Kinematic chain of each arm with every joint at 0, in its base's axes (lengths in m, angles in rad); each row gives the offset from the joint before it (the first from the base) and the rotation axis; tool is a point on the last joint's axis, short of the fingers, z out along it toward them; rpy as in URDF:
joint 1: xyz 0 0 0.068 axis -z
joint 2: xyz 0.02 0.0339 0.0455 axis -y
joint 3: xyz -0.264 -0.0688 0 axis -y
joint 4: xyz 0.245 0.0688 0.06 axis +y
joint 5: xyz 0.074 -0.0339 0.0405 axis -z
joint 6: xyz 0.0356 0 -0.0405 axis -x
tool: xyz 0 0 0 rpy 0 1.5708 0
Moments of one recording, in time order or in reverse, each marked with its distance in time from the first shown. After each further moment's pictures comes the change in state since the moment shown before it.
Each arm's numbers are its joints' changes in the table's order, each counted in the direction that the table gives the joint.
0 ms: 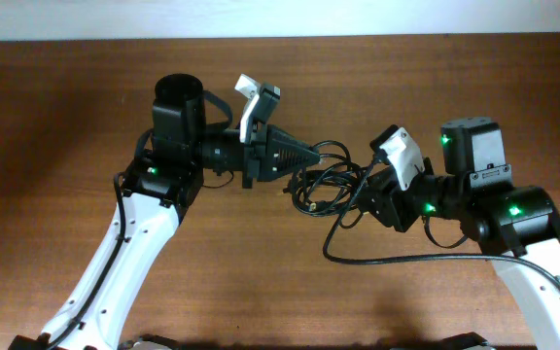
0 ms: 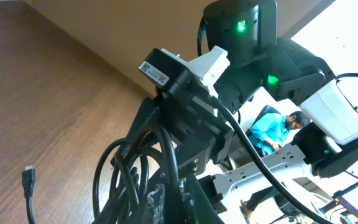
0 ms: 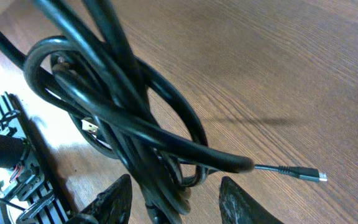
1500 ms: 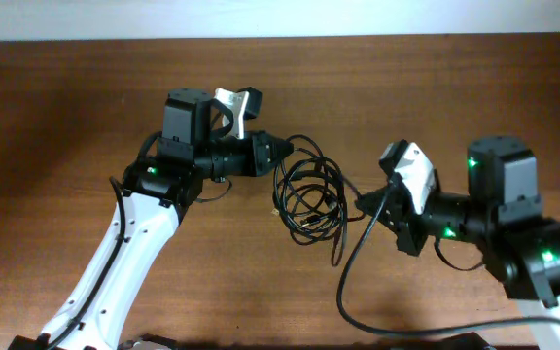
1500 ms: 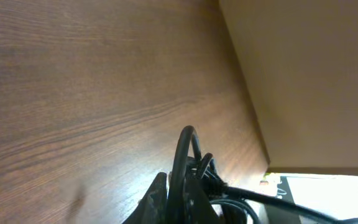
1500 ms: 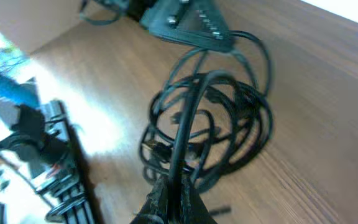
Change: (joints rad) left arm -0.001 0.000 0.002 0.356 -0.596 0.120; right arm 0.000 0.161 0.000 0.006 -0.136 0.027
